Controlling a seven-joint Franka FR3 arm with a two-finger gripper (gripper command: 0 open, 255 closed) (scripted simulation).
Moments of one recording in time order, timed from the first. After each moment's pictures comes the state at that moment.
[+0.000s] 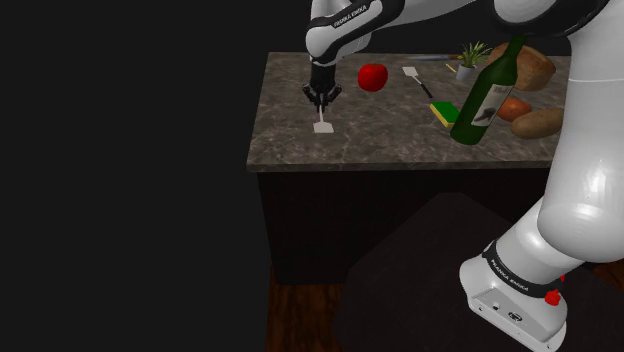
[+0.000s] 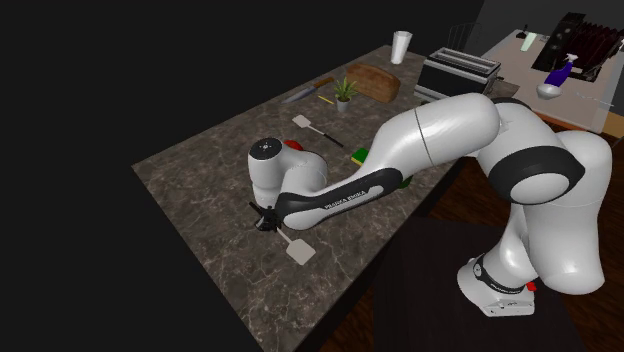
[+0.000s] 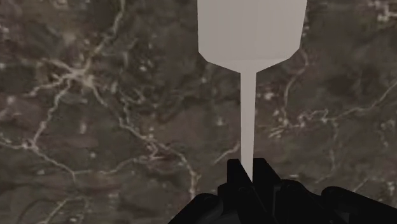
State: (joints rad) arm -0.05 0.48 0.05 -1.66 -0.07 2.19 0.67
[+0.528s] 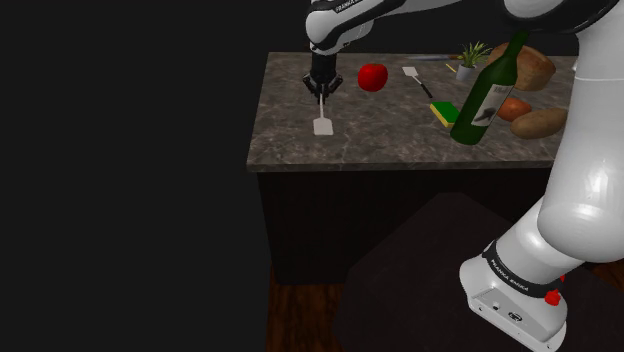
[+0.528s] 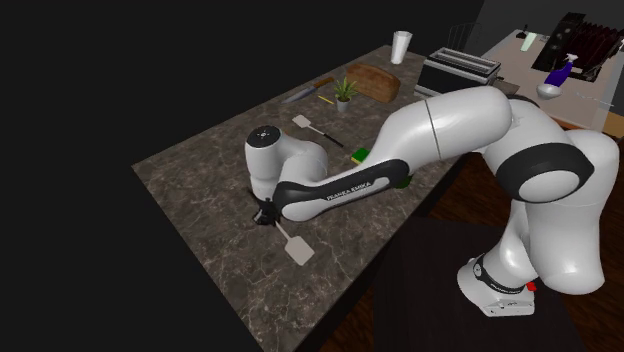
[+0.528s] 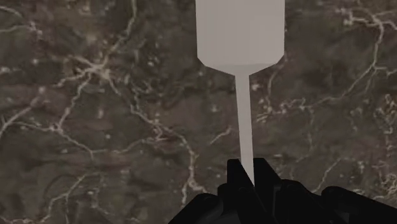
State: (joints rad) arm -0.05 0.44 0.05 -1.62 -0.07 2.12 0.67
